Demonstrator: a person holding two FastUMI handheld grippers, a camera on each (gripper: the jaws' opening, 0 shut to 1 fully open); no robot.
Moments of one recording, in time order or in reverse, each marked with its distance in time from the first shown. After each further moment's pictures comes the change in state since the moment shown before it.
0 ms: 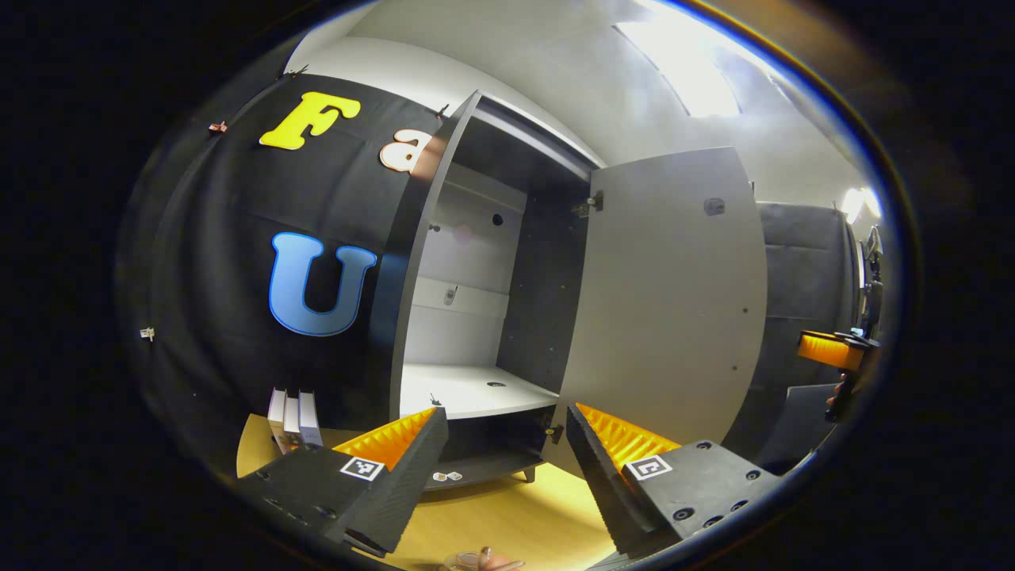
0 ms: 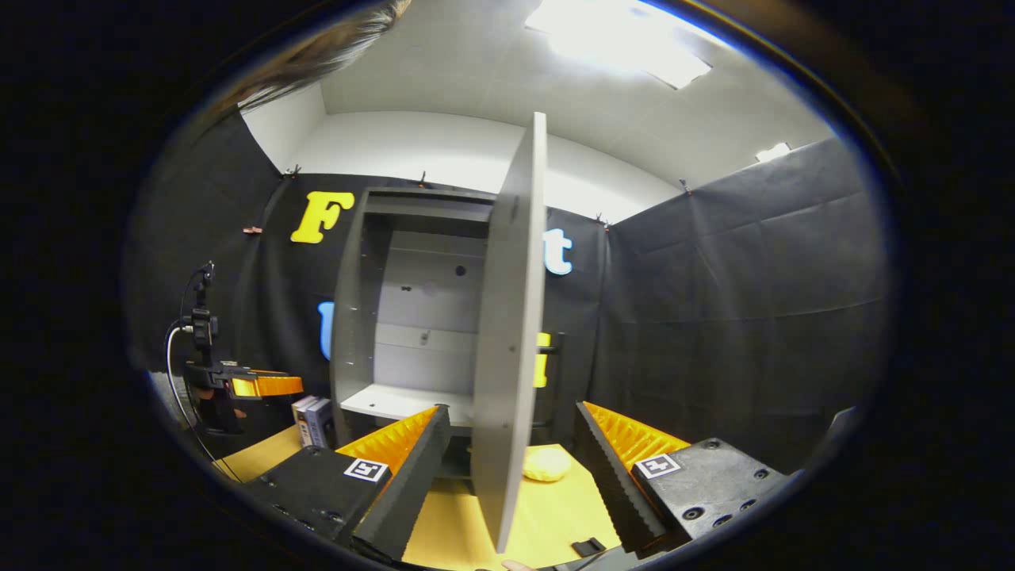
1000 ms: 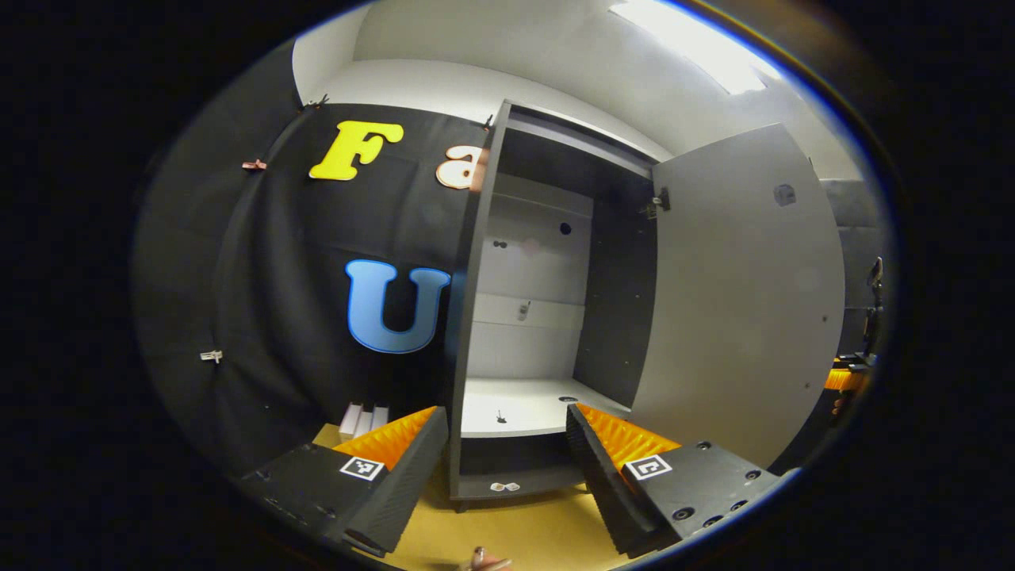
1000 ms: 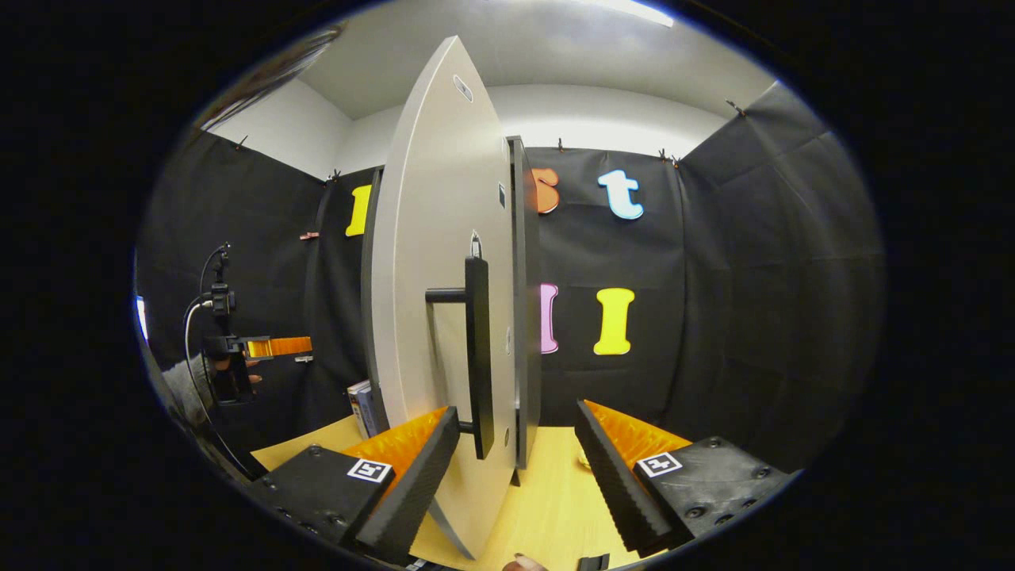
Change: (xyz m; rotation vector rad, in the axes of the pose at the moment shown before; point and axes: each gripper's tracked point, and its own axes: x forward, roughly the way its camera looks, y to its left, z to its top) left arm -0.008 0.026 0.029 0.056 -0.024 0.379; right arm 0.112 -0.021 -0.070 0.172 0.161 0.431
